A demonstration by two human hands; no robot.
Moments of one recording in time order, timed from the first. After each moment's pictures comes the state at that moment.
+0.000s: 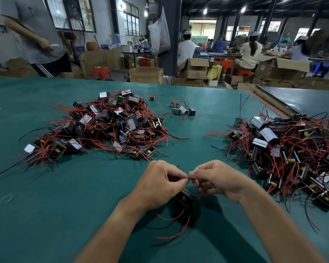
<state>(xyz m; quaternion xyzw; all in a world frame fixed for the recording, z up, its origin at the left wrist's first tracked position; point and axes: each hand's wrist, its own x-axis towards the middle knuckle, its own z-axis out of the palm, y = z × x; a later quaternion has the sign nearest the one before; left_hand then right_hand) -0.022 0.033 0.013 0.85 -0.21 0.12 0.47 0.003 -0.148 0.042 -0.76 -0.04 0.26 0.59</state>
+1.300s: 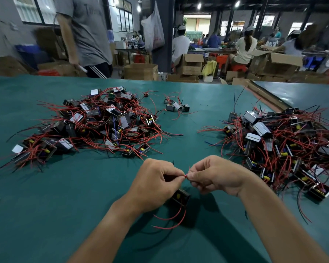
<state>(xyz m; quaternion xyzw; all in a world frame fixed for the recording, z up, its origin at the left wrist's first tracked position) -0.031 0.026 0.021 0.85 -0.25 0.19 0.41 0.002 -0.165 0.047 -0.76 -0.10 0.30 0.57</state>
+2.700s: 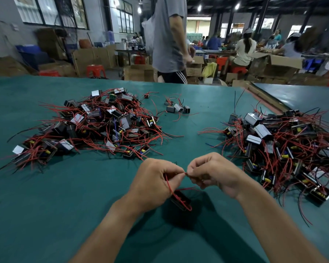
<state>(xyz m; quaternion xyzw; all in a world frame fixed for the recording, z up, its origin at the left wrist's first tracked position) -0.026 0.032 0.019 0.84 -0.26 0.20 0.42 -0.001 -0.151 0.052 -0.77 -0.10 0.22 0.59</state>
